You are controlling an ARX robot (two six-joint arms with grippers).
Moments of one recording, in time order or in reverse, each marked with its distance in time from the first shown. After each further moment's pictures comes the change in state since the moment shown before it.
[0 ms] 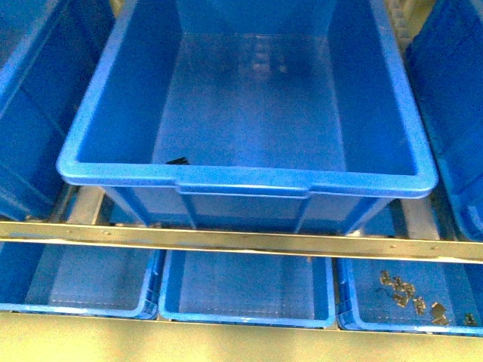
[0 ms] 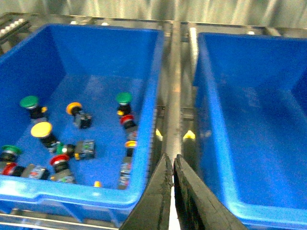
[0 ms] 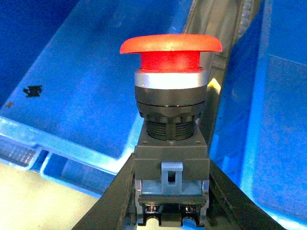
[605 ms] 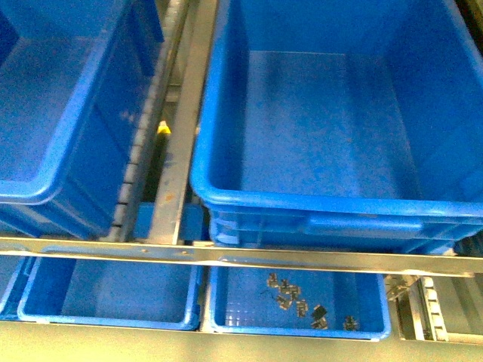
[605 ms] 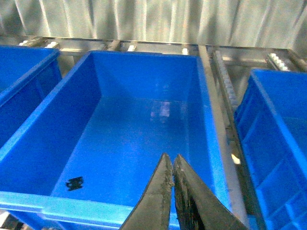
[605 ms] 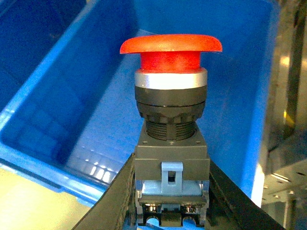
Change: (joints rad) left arm -0.004 -0.520 -0.023 -0.447 -0.006 0.002; right arm 0.179 0.139 0.058 0.095 0.122 0.059
